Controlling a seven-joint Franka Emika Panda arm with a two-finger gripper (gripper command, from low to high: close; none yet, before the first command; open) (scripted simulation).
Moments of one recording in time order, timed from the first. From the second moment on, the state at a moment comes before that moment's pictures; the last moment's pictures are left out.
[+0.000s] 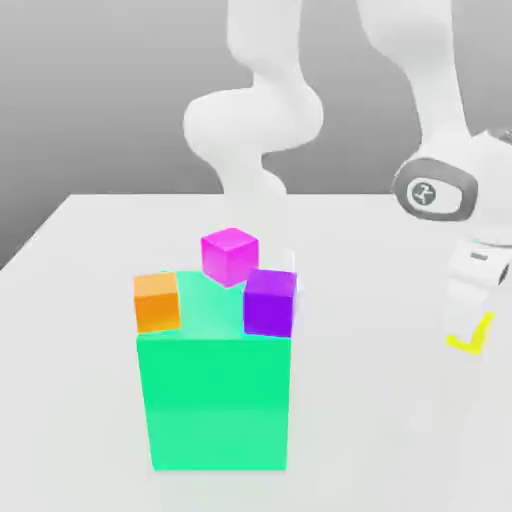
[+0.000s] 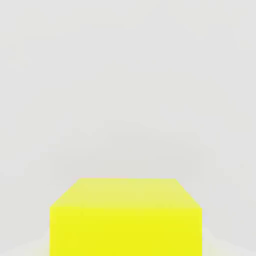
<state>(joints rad) 0.47 0.04 0.29 -2.67 -0.08 2.71 0.79</state>
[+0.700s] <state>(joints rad) 0.09 -0.38 -0.05 -2.57 -0.01 2.19 0.59</state>
